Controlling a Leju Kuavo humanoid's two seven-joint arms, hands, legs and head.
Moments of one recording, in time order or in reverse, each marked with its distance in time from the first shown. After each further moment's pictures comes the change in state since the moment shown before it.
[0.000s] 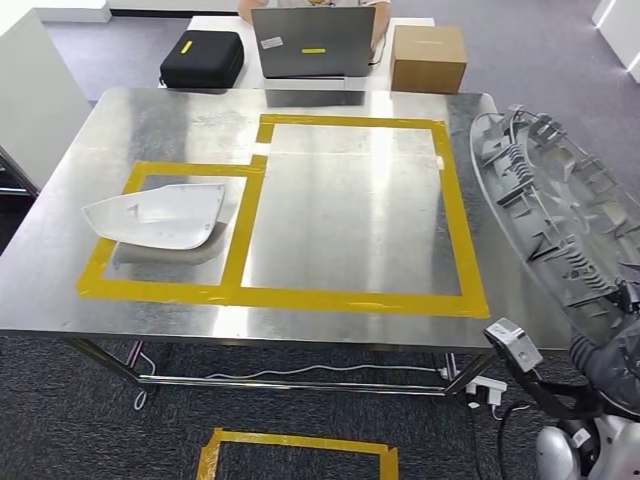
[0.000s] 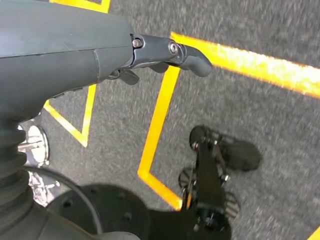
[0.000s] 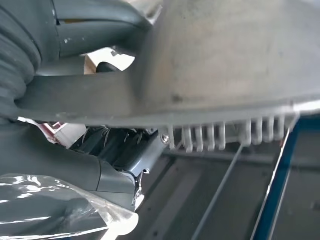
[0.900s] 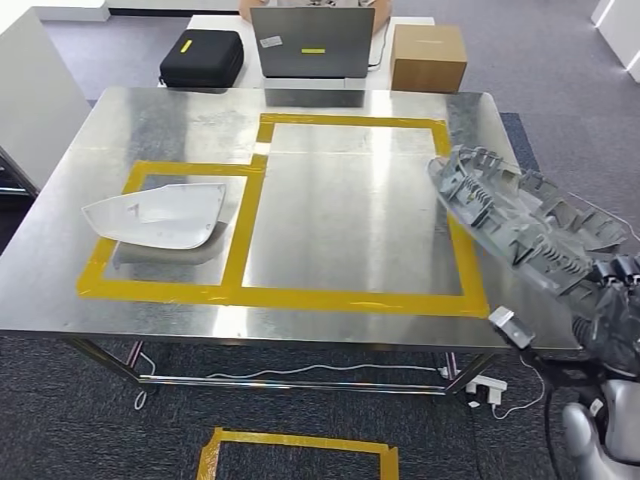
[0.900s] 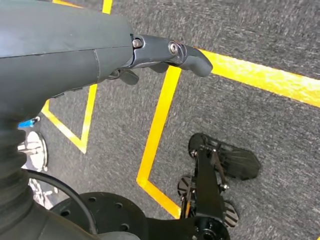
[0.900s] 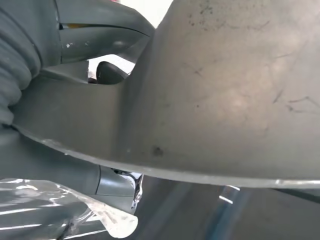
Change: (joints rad) left arm -0.001 0.014 0.000 0.000 -0.025 0.027 -0.006; right arm -0.111 -0.255 0.038 0.253 0.002 0.000 0.102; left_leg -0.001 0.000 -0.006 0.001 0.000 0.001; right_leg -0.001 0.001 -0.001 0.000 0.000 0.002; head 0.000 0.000
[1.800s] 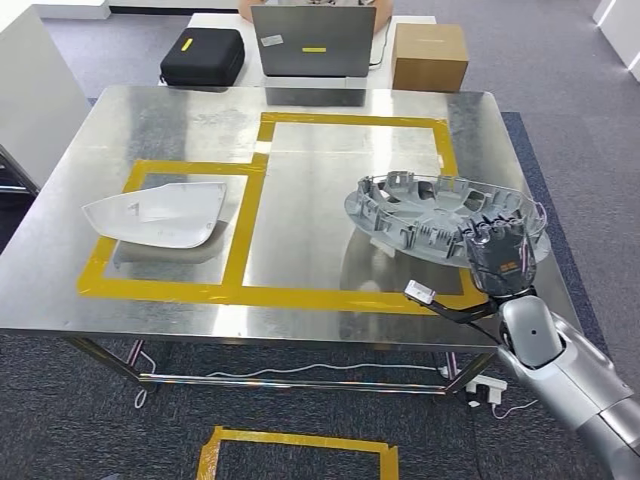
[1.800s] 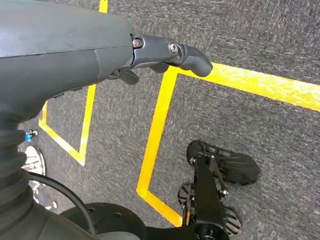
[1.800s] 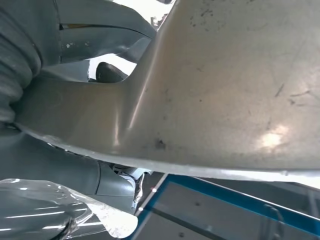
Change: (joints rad) left arm -0.006 0.014 -0.003 0.000 -0.057 -0.011 -0.019; right arm -0.523 -0.232 0.773 0.563 0.000 0.002 0.248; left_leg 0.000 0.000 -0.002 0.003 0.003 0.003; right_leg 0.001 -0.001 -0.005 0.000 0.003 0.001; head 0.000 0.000
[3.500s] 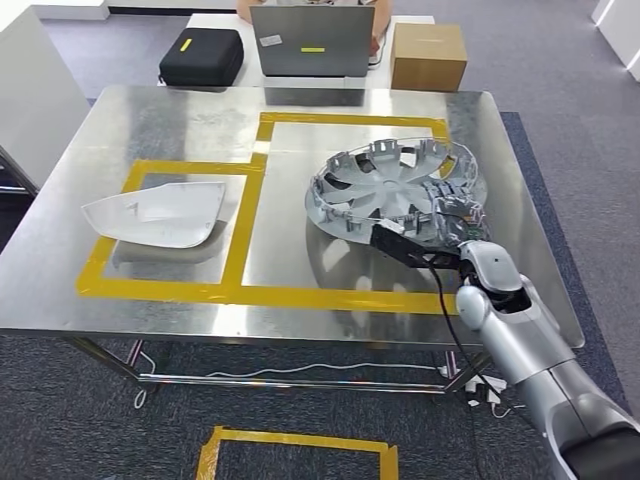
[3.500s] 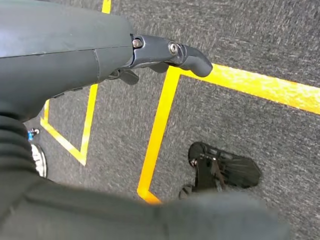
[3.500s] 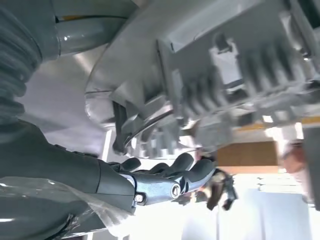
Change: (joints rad) left arm 0.003 0.005 0.013 0.000 0.007 0.001 0.008; right arm -0.134 0.271 -0.191 0.051 -0.466 0.743 -0.100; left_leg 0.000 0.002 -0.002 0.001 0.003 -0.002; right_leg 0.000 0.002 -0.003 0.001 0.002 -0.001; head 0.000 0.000
